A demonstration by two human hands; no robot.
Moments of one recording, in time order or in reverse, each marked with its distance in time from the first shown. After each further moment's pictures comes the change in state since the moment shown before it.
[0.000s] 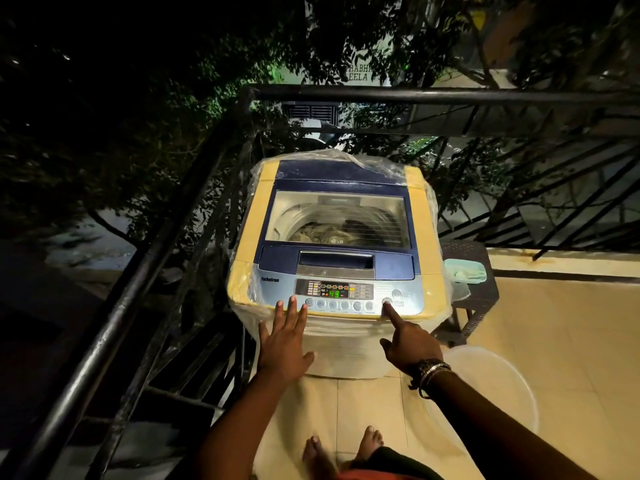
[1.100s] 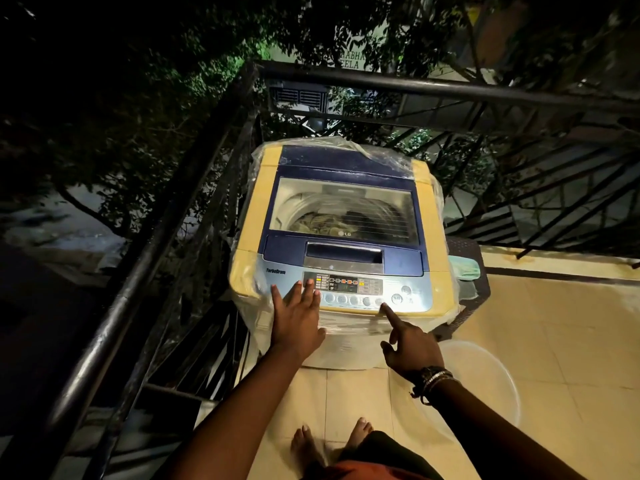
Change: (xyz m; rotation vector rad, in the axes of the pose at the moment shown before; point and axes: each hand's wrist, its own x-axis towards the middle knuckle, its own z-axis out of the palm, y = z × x) left_hand 0.025 0.003 -0.035 0.151 0.060 0.122; right_hand -0.012 -0.022 0.013 -0.039 0.051 -0.047
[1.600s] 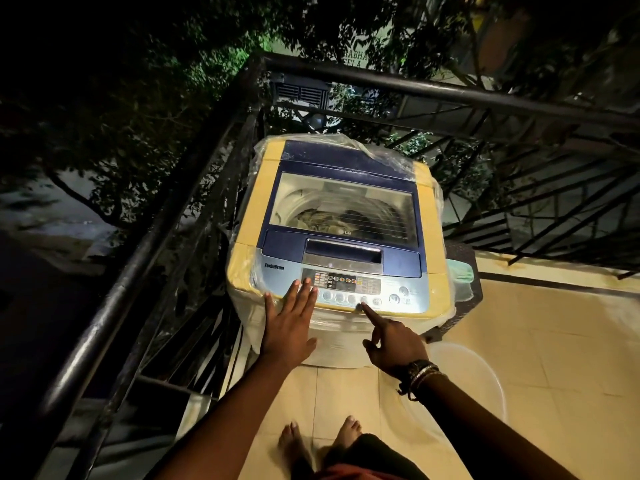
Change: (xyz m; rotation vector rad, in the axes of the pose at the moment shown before) left_hand -0.009 -0.007 0.039 -0.102 0.054 -0.002; right_hand 0.004 -0.028 -0.012 -0.010 -0.076 -0.105
